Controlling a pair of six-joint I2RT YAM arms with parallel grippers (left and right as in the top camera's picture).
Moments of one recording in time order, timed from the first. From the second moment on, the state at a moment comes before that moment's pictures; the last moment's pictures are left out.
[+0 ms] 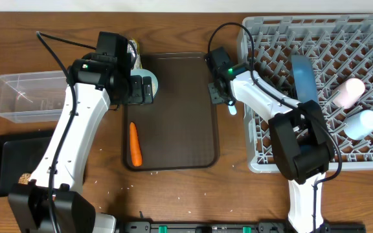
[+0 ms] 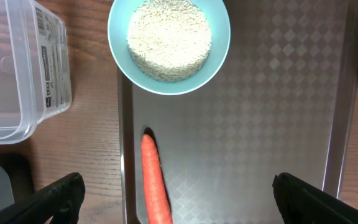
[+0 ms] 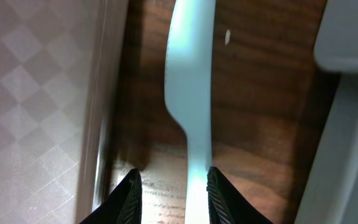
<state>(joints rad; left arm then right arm) -0.15 1.60 1.45 -1.10 0.04 -0.23 0.47 2.16 1.56 -0.69 0.18 0.22</state>
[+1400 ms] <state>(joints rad) -0.15 1.60 1.45 -1.10 0.04 -0.23 0.45 2.24 1.58 -0.42 0.19 0.15</state>
